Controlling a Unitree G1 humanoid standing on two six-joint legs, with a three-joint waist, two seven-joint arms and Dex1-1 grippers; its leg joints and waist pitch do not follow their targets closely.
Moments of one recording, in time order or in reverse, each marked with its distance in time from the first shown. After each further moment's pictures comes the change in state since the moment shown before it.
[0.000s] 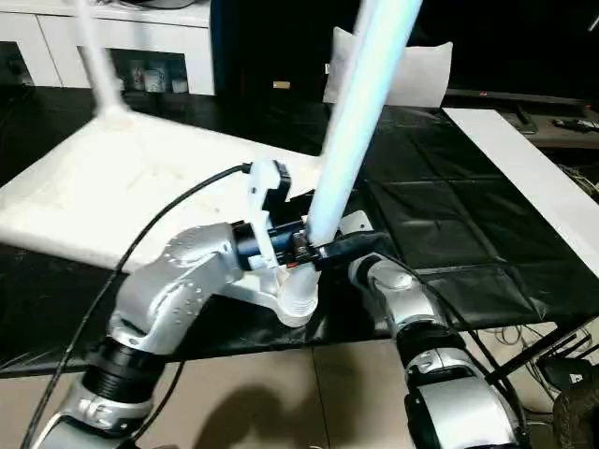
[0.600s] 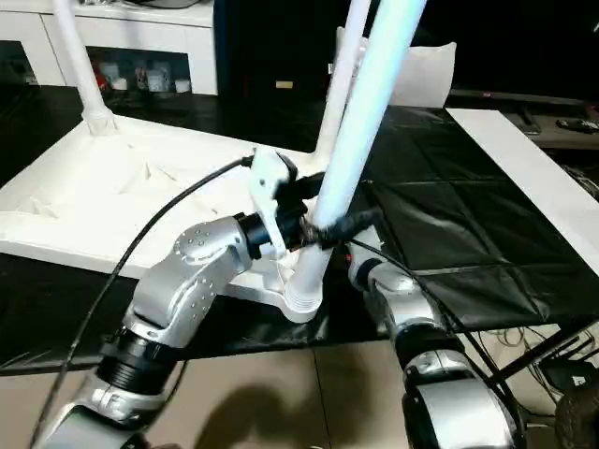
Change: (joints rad) left arm -0.012 0.083 -0.036 0.100 0.143 -0.175 0.039; right arm 0.057 -0.034 -0.063 -0.073 0.058 -0.018 0.036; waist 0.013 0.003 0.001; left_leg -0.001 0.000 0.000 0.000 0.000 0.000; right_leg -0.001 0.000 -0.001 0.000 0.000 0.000
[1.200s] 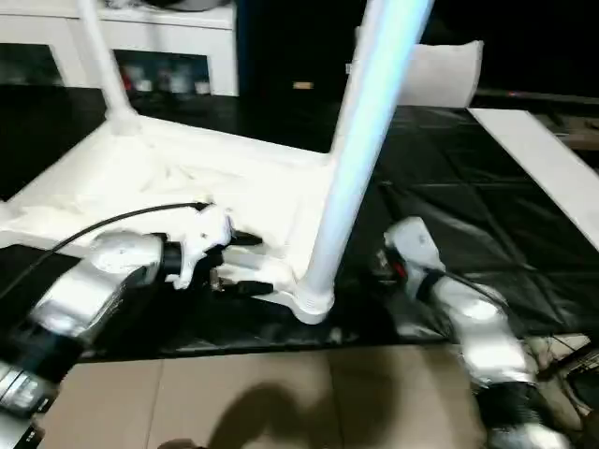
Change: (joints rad) left arm -0.020 0.362 -0.069 0.234 0.150 -0.141 -0.334; right arm 0.332 -0.259 0.023 -0.615 0.057 0.068 0.289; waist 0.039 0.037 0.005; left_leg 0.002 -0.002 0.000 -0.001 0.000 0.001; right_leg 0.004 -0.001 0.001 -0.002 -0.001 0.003
